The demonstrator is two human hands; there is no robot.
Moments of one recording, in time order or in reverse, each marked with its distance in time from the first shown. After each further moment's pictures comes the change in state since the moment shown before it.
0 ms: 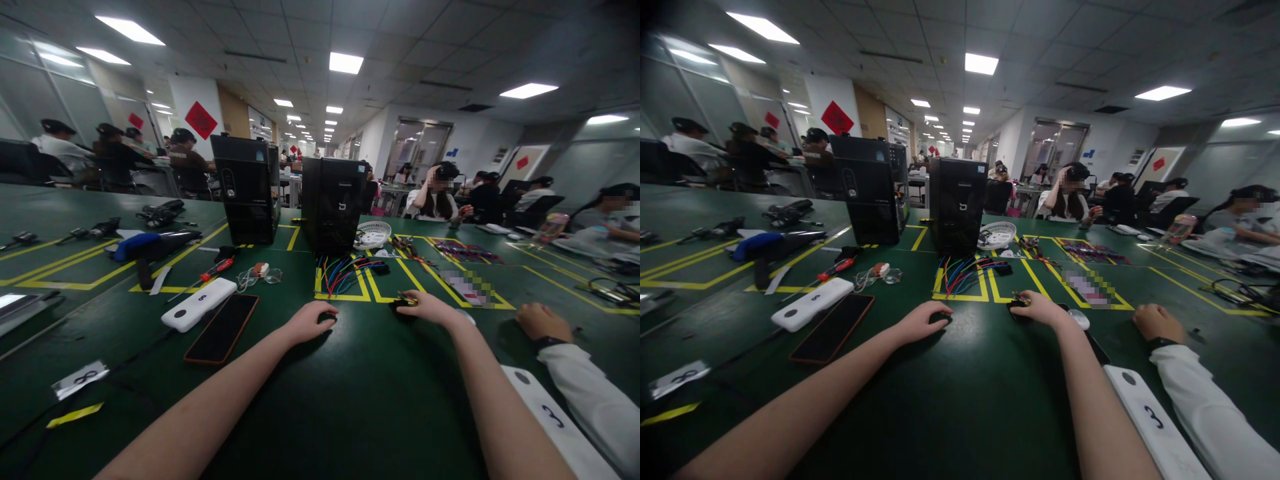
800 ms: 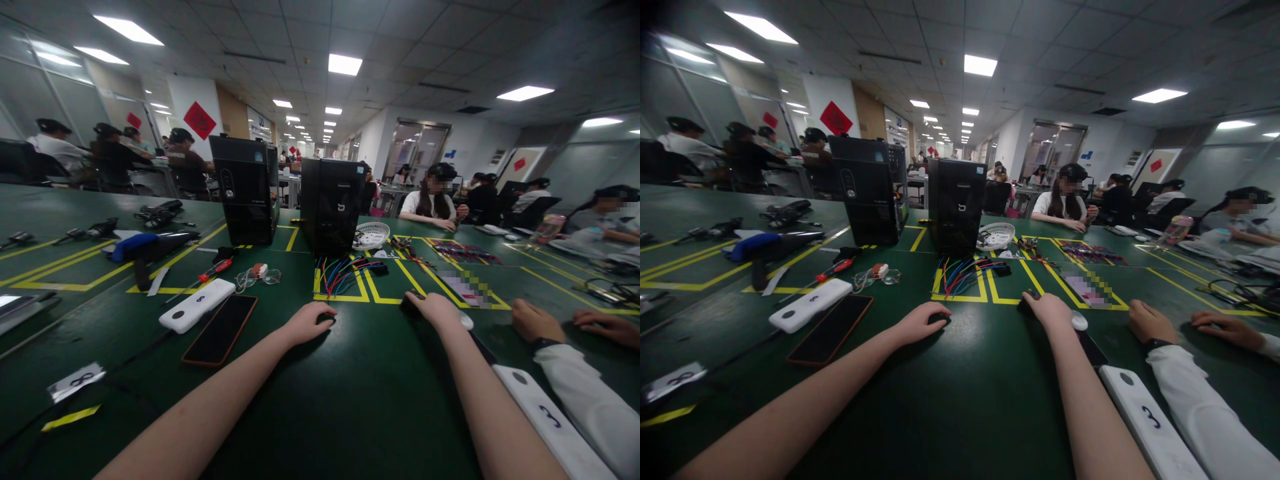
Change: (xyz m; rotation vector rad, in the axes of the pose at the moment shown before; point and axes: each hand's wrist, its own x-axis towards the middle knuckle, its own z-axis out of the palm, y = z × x) left_hand 0.000 -0.002 0.001 0.003 0.009 0.009; right_hand 0.007 0.015 0.006 -0.186 0.209 0.412
